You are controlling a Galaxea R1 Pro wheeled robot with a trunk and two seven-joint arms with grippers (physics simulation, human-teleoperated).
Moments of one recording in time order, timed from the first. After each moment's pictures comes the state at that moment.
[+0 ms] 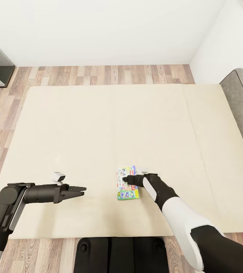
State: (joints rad) left arm -0.52 0.29 0.09 -1.42 0.11 1.02 -1.57; right arm -0.96 0.17 0.12 -0.46 -0.23 0.50 0.10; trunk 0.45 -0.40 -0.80
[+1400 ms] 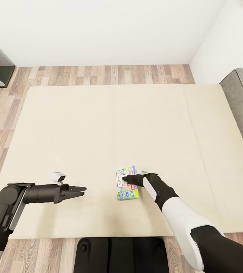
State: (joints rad) left arm -0.52 0.29 0.09 -1.42 0.11 1.02 -1.57; right arm -0.96 0.17 0.13 -0.46 -0.23 0.49 0.10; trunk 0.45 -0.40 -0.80
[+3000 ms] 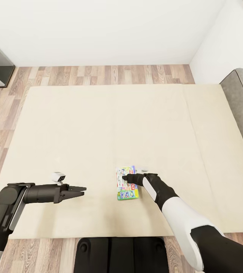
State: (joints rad) left arm -0.52 0.29 0.09 -1.42 0.11 1.02 -1.57; right arm -0.96 0.17 0.13 -0.46 -0.24 0.45 0.11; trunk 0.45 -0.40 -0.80
